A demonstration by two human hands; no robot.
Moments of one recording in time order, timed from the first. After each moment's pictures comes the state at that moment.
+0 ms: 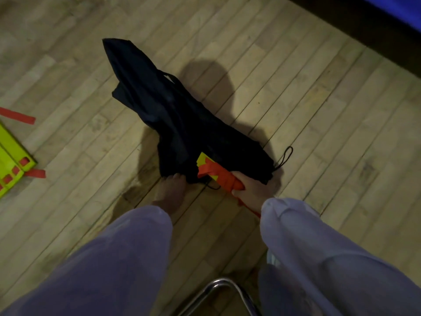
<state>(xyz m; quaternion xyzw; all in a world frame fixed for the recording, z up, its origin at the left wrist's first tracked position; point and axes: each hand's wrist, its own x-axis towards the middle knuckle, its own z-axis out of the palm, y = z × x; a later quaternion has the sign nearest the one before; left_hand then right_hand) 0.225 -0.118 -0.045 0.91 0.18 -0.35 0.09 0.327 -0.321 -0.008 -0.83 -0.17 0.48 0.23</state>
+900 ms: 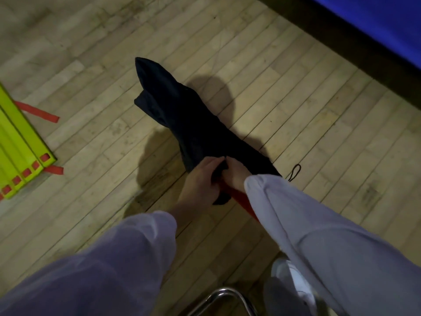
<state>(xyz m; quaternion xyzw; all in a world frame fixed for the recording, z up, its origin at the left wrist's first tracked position) 0.251 -0.140 0.052 0.89 0.18 -0.03 0.41 0.352 -0.217 0.042 -0.84 -0.16 0.46 0.21</state>
